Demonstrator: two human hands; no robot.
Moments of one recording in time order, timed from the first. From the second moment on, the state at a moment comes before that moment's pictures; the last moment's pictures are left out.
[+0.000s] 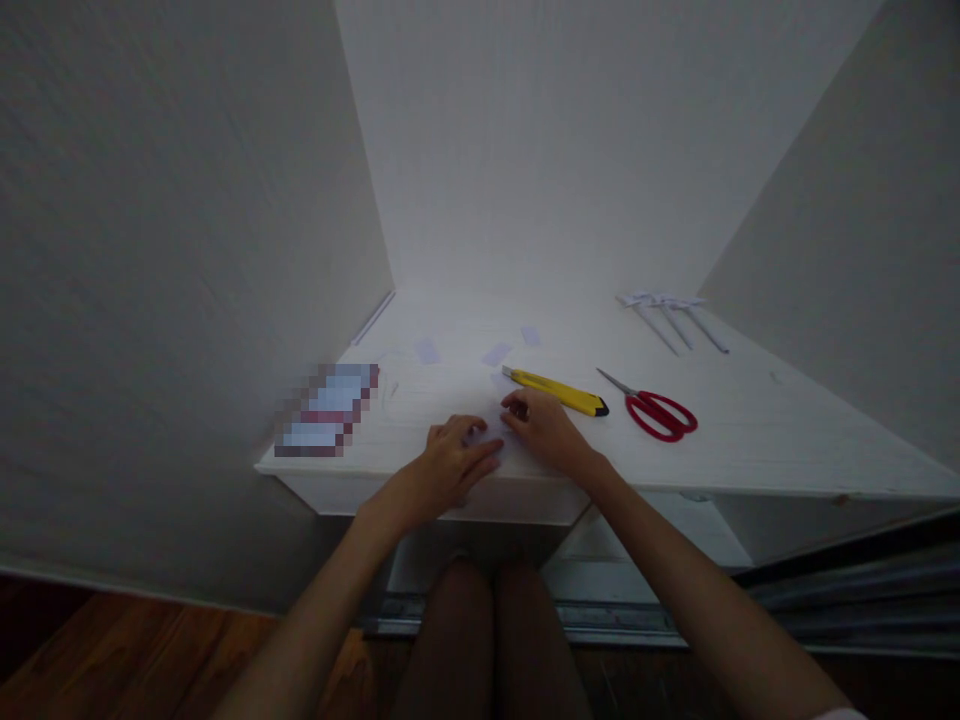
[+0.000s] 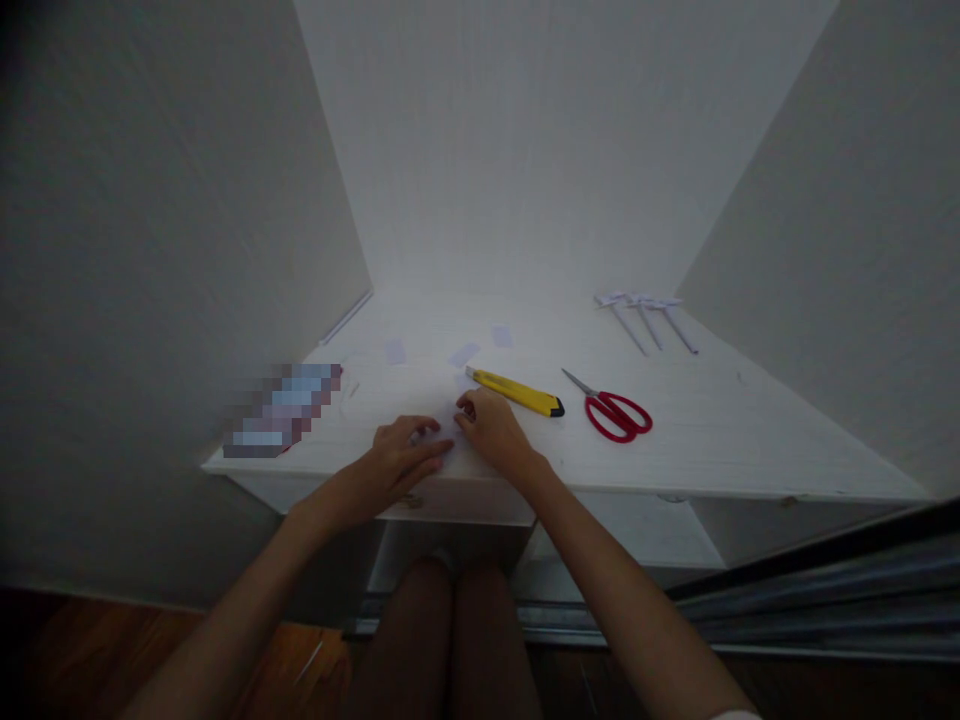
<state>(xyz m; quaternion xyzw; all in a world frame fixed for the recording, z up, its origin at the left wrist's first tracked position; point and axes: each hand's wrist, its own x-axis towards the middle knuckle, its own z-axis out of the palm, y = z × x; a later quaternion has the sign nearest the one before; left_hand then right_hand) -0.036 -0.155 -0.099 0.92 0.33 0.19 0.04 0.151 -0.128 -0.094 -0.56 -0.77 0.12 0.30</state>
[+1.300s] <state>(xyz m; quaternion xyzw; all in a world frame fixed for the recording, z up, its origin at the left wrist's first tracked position) -0.032 -0.154 -0.106 0.93 0.32 0.12 -0.09 0.170 -0.134 -0.097 -0.36 -0.90 -0.04 0.23</state>
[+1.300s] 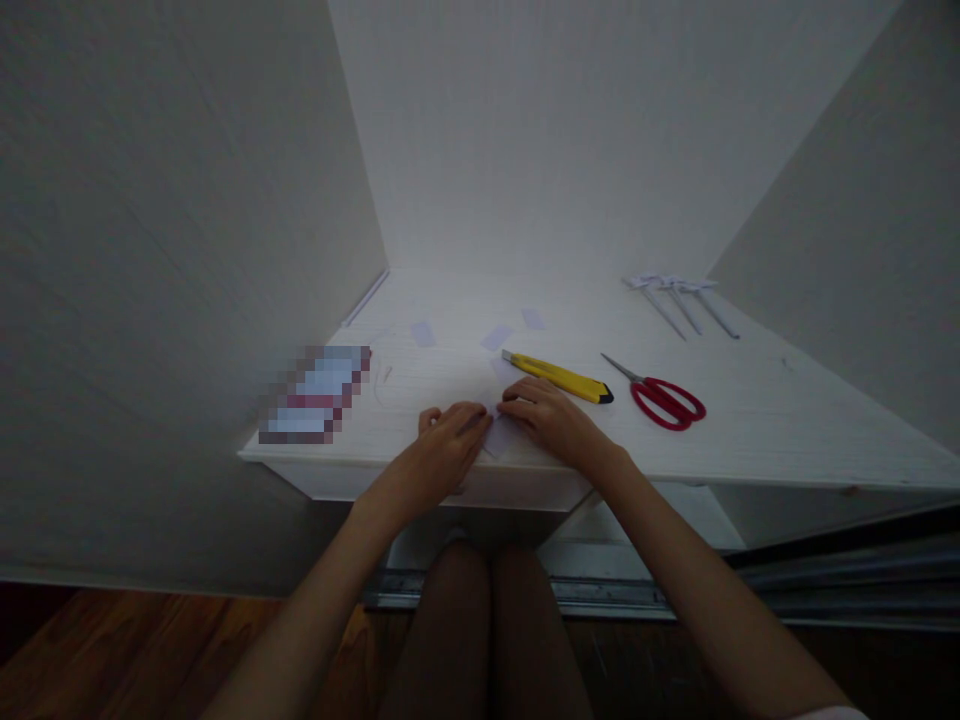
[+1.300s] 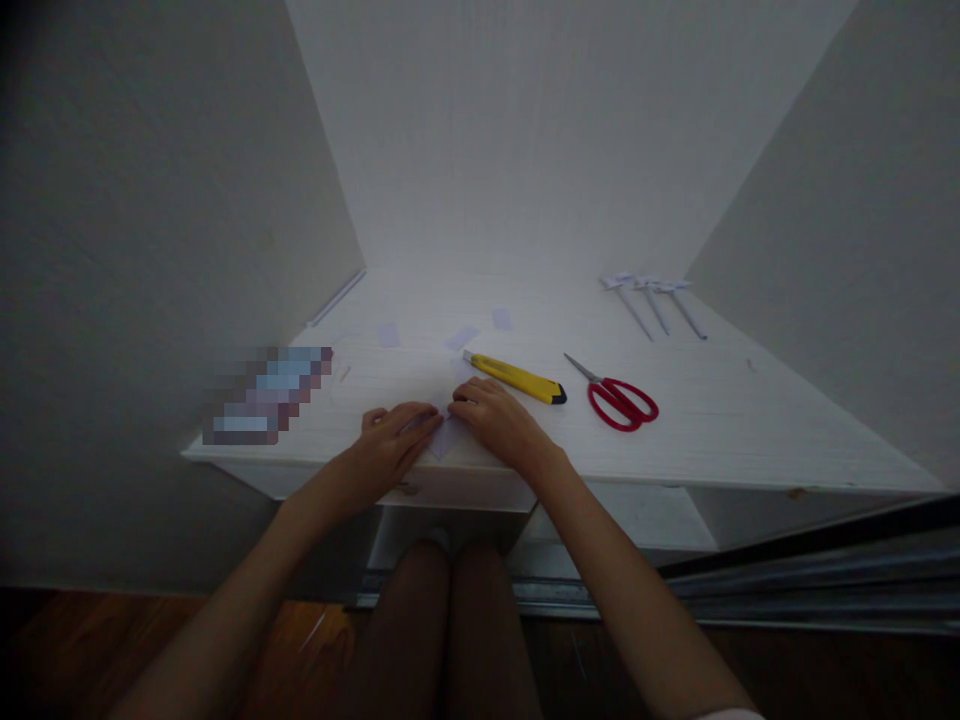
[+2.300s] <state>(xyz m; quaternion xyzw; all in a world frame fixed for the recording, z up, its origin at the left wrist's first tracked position) 0.014 -0.175 -0.108 0.88 0.45 0.15 -0.08 0.148 -0.131 -0.108 -0.63 -0.68 0.12 0.35</state>
